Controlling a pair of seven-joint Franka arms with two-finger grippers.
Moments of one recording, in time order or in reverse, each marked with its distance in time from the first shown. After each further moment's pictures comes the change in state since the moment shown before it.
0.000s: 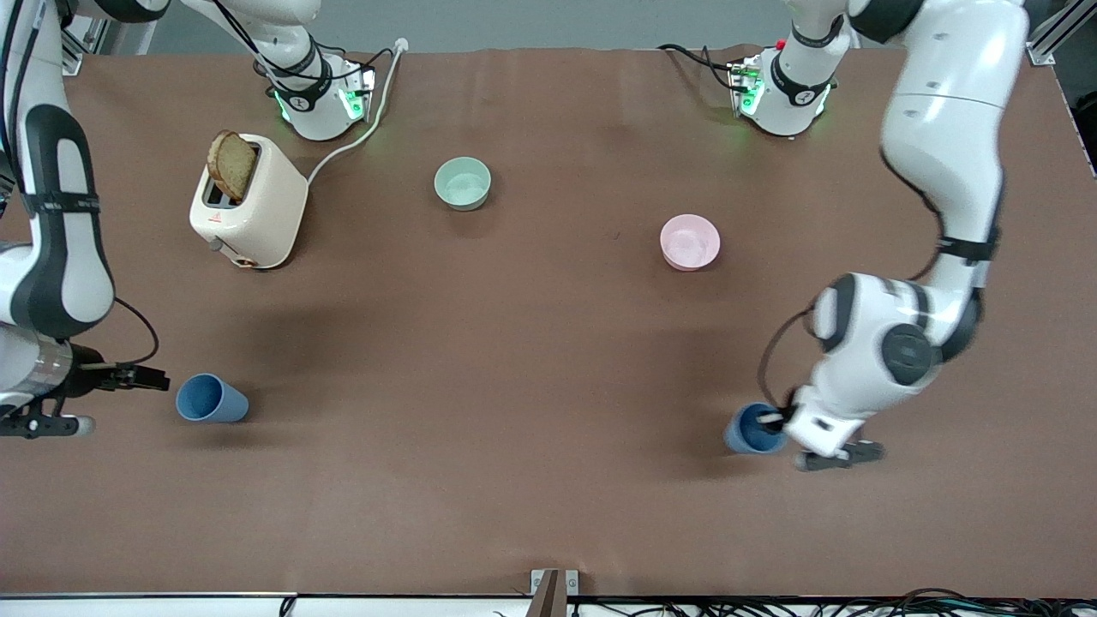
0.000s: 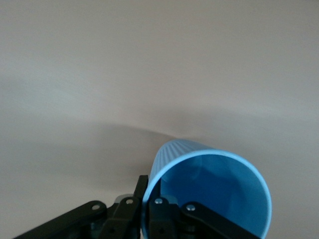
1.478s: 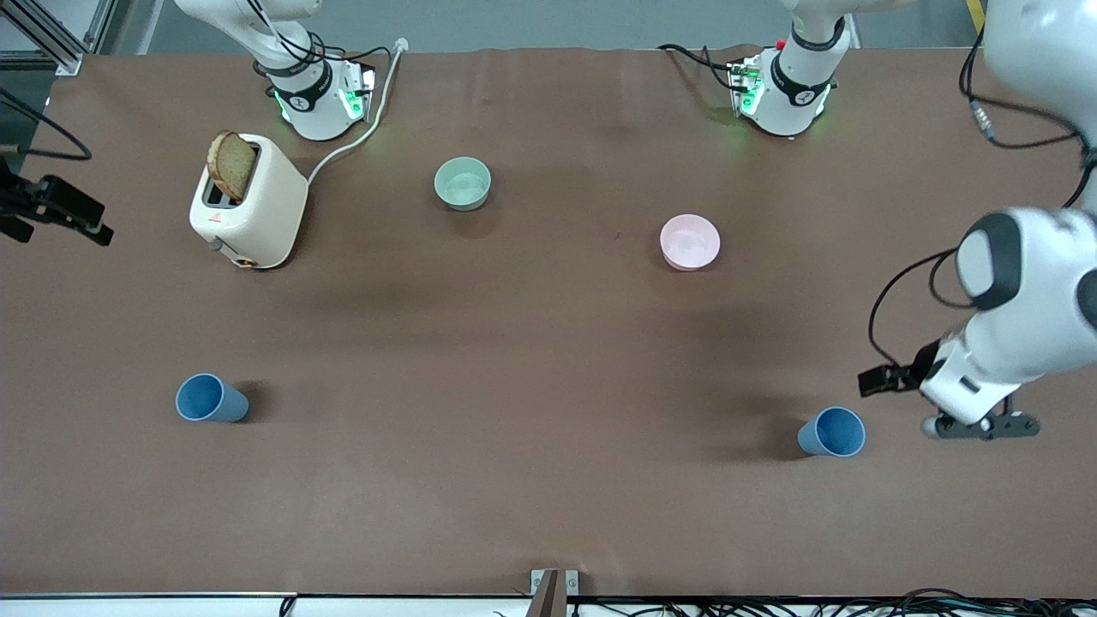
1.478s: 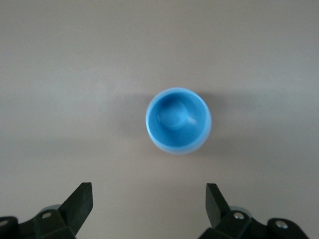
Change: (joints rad) left arm 0.261 -0.176 0.028 -0.051 0.000 -0.204 0.435; right arm 0.176 -0.546 0.000 0.030 -0.039 -0.481 0.258
